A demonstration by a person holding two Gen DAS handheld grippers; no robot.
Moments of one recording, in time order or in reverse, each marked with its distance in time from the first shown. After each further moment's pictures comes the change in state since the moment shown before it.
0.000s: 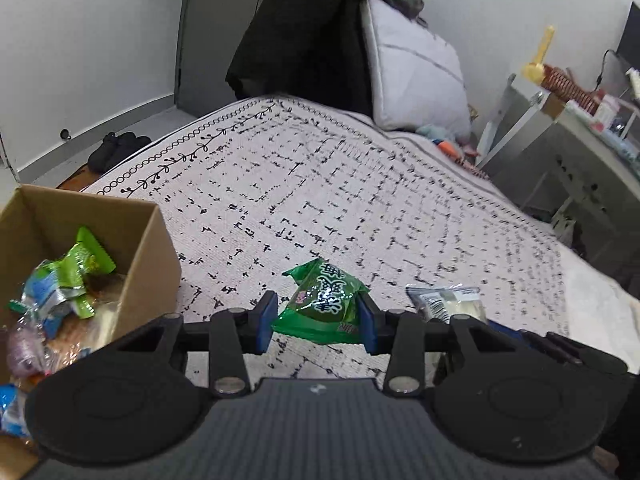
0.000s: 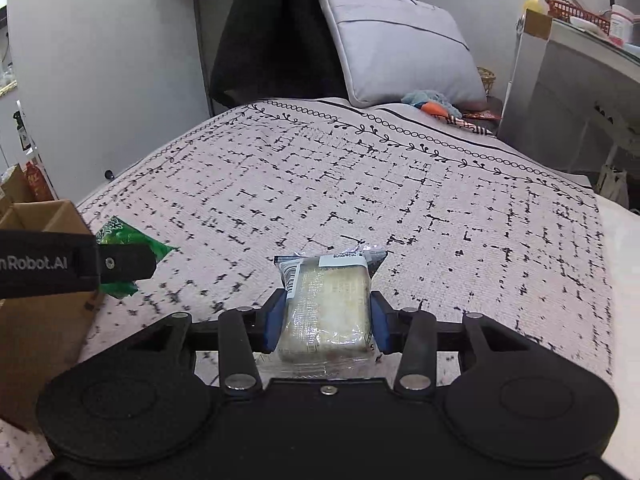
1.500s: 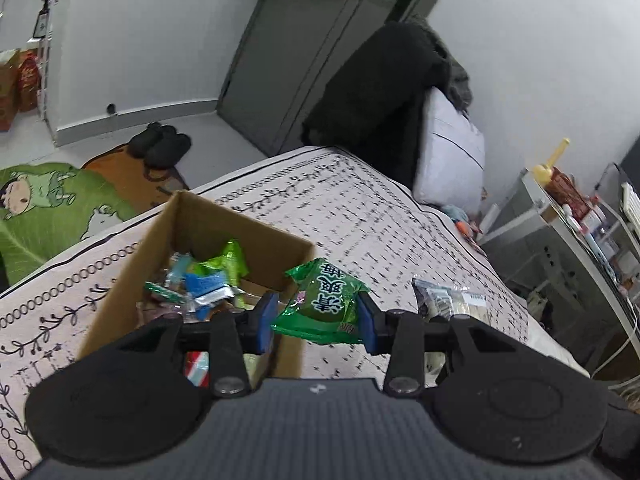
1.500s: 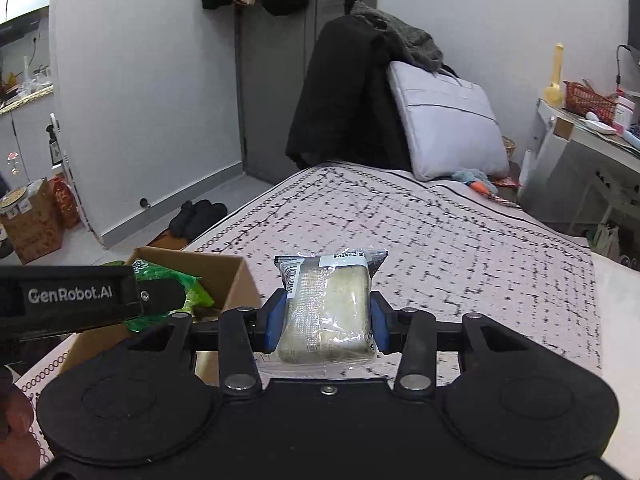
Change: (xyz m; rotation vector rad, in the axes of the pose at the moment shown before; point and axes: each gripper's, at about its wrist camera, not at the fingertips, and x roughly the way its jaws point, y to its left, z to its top) left arm -0.113 0.123 0.008 -0.242 -0.084 -0.047; right arm -0.103 0.141 0.026 -0.053 -0.114 -0.004
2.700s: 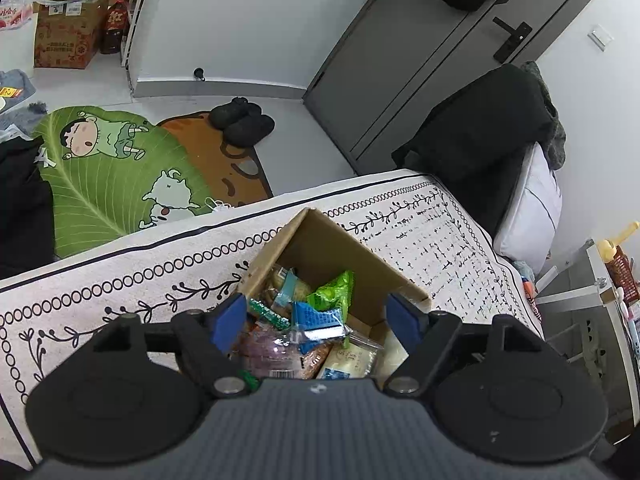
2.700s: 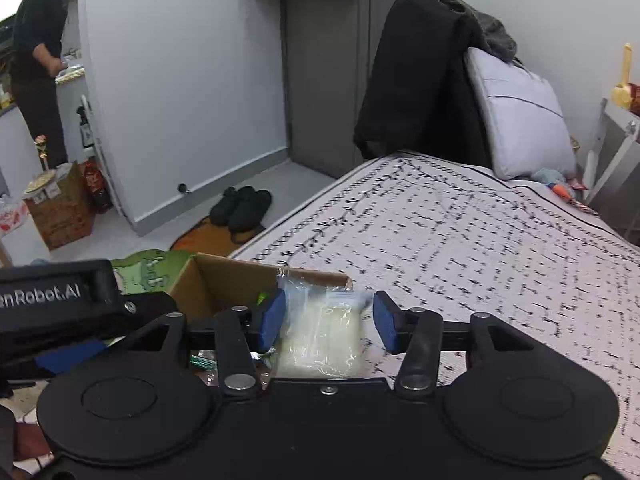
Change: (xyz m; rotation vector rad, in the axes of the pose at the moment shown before) left arm 0.009 0.084 0.028 -0.244 0.015 0.142; right arm 0.058 0.073 0.014 -0.033 0.041 0.096
